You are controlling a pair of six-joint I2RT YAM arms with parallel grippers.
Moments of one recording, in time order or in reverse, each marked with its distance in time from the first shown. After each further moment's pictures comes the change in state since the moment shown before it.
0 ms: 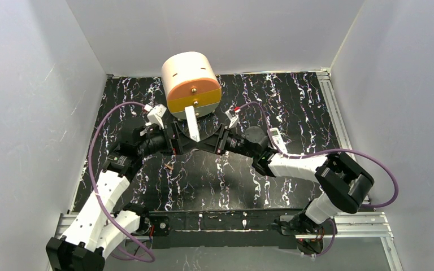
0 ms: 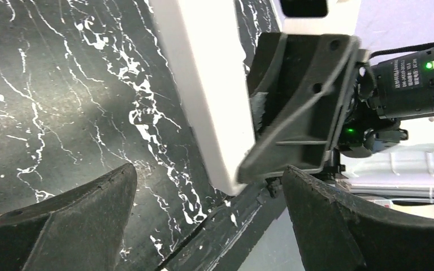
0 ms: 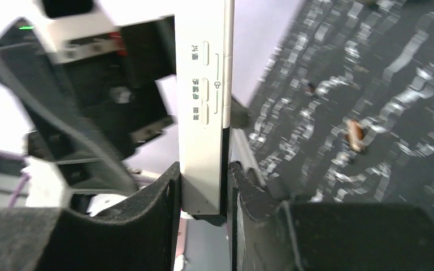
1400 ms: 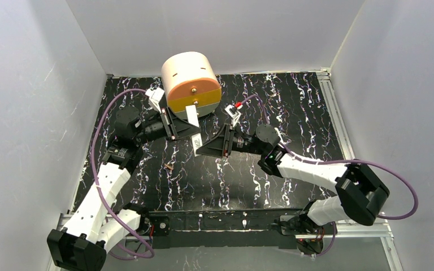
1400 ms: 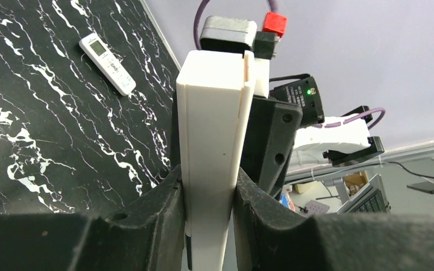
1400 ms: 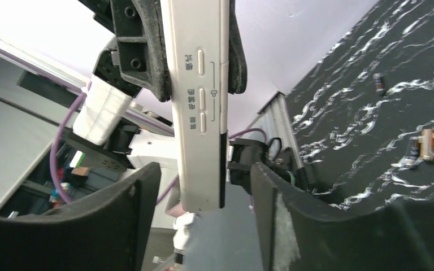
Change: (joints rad) left arm 0.006 0.069 0.085 0.328 0.251 -0.354; right arm -0.002 -0.132 0.023 0.102 -0.246 0.020
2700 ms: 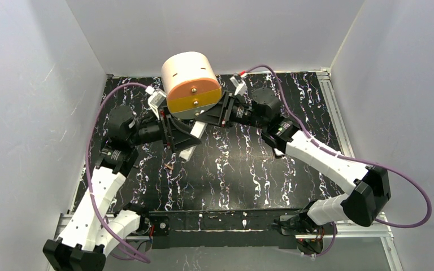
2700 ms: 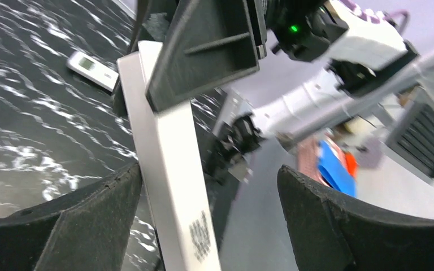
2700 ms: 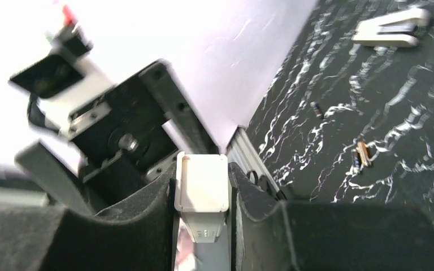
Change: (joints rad) left arm -0.002 -0.017 0.100 -0.122 0.245 0.311; right arm -0.073 -0.008 0.481 -0.740 0.093 -0.172
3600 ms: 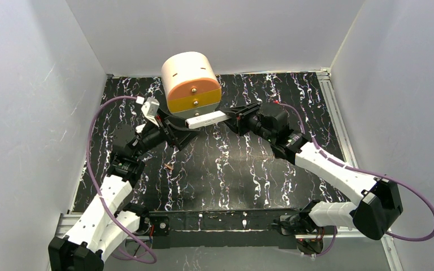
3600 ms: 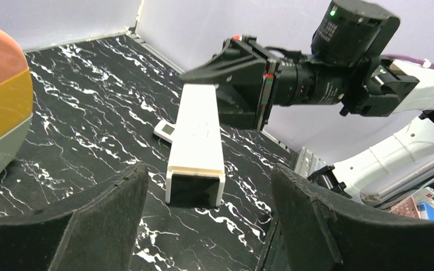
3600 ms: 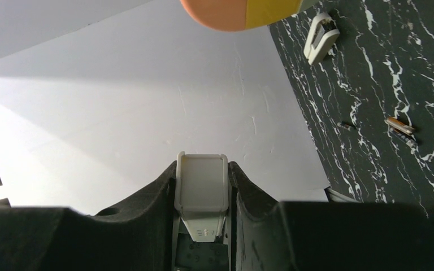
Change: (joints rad) left arm -0.018 -0.093 -0.319 0.497 -0.373 0.057; right arm -0.064 -0.147 -0.234 -0.140 0.499 0.838
